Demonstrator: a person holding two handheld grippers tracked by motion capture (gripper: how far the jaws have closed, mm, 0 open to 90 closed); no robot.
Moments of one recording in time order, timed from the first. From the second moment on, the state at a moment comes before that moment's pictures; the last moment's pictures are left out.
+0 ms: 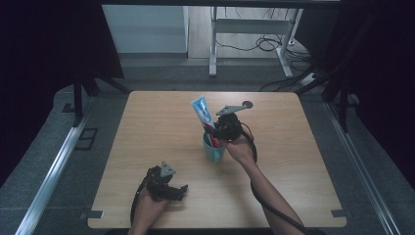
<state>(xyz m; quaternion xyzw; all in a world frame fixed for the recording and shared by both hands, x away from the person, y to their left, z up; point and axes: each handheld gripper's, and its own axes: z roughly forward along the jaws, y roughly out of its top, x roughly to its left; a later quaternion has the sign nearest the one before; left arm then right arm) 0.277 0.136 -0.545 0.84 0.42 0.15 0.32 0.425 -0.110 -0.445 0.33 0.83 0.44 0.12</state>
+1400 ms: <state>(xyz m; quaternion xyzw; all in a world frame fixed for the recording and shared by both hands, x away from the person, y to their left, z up) 0.277 0.136 -0.545 0.84 0.42 0.15 0.32 0.419 -0.119 -0.456 0.34 0.83 0.43 0.10</state>
